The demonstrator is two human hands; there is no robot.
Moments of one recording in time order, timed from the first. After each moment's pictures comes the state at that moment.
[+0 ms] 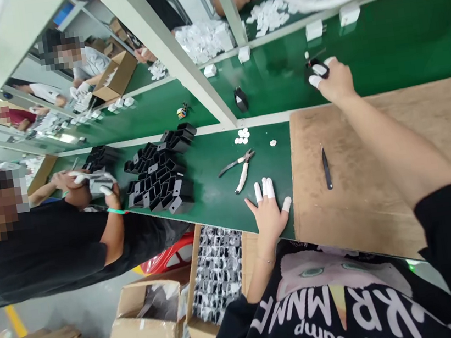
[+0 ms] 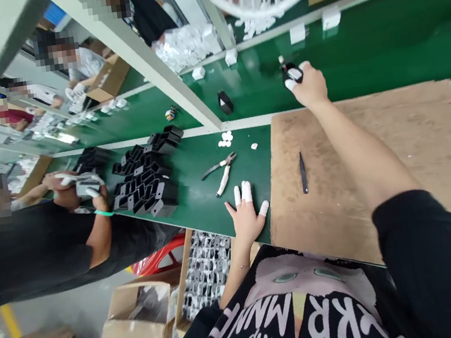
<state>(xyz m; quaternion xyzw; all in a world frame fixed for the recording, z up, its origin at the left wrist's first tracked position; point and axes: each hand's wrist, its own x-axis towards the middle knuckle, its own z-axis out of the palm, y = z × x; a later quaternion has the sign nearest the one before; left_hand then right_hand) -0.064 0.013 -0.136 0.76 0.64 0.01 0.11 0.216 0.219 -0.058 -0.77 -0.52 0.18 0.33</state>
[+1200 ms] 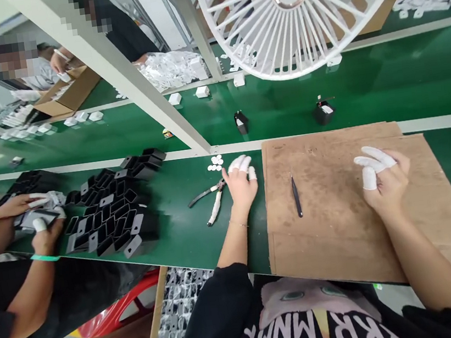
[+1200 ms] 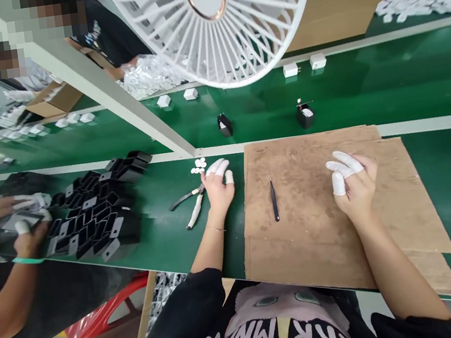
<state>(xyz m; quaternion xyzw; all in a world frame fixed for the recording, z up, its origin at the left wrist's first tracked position) -0.008 0.161 -0.119 0.78 0.54 0.31 0.06 0.293 0.011 -0.125 -0.63 -0.59 -0.19 0.46</state>
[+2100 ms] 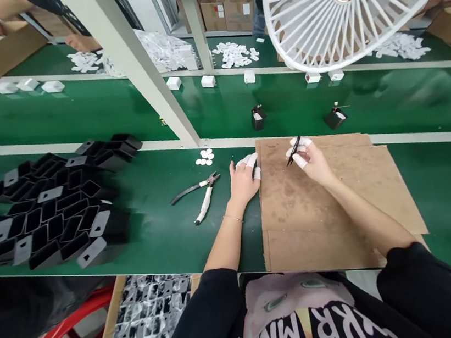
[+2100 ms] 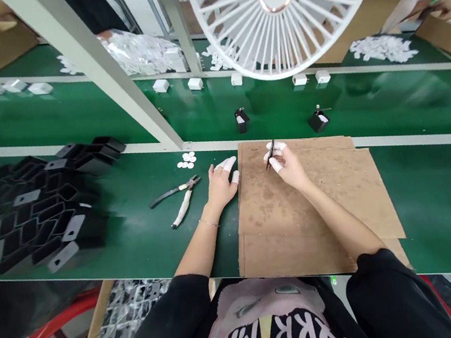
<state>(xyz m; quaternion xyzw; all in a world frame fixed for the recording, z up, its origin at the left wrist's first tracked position) -0.004 0.162 -0.135 0.84 0.46 0.25 0.13 0.219 0.108 -0.104 -0.59 -0.64 0.25 0.44</state>
